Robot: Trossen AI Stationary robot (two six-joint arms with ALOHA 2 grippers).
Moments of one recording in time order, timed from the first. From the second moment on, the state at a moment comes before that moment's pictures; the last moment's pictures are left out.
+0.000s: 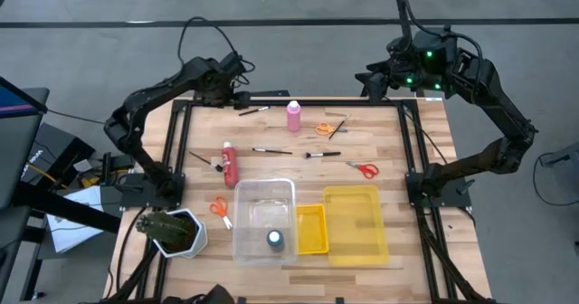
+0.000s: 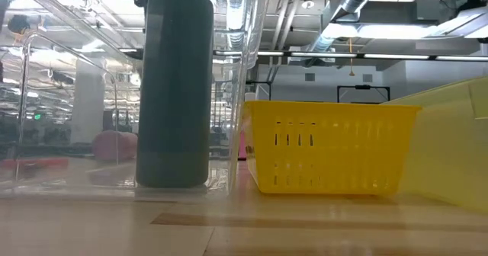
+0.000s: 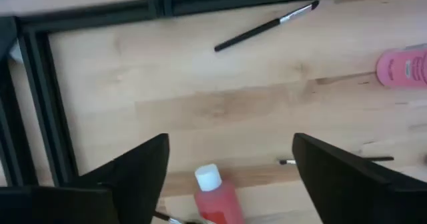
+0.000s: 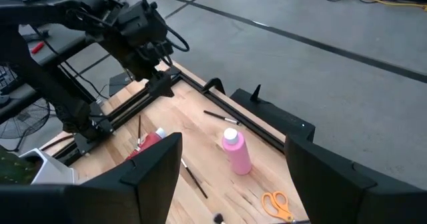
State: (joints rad) left arm 0.76 1.64 1.50 -1.20 -0.16 -0.67; right arm -0.49 1.28 1.86 -1.05 0.08 0.31
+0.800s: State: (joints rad) left arm 0.74 1.53 0.97 -0.90 -0.04 -0.98; right arm -0.49 1.28 1.86 -1.07 0.08 0.32
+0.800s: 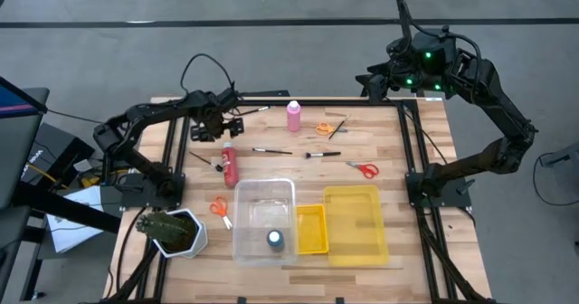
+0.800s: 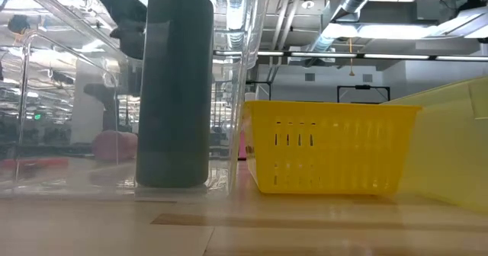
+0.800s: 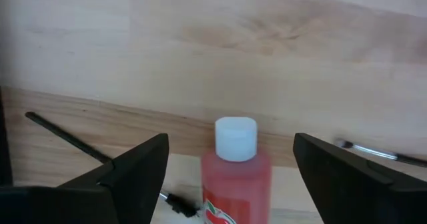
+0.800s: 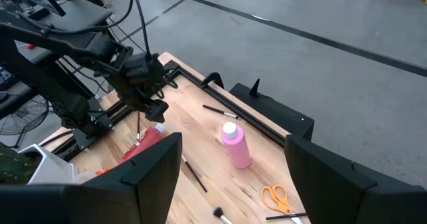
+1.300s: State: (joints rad) left arm 0.73 1.53 0.85 -0.72 -0.03 -1.01; right arm -0.49 1.28 1.86 -1.09 0.08 0.32
